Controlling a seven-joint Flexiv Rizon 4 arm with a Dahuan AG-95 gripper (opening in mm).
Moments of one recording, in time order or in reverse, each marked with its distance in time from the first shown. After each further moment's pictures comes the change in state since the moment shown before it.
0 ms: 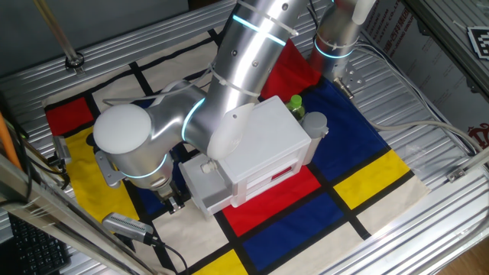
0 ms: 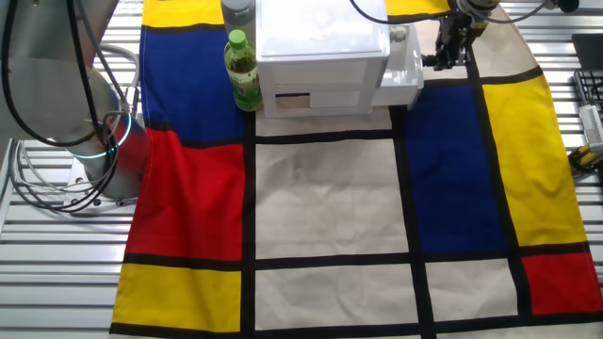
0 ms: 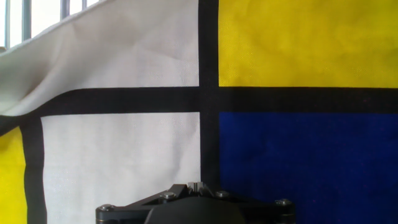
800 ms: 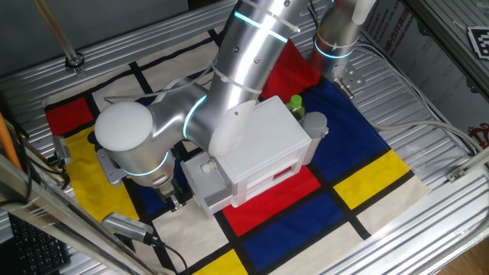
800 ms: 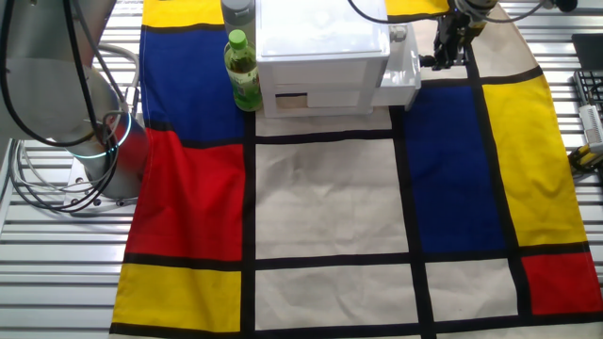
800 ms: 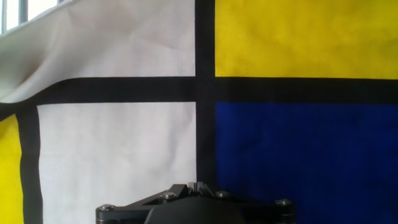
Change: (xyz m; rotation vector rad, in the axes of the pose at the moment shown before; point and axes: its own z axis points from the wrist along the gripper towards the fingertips) arm 0.007 -0.002 -0.003 -0.002 0.006 -0.003
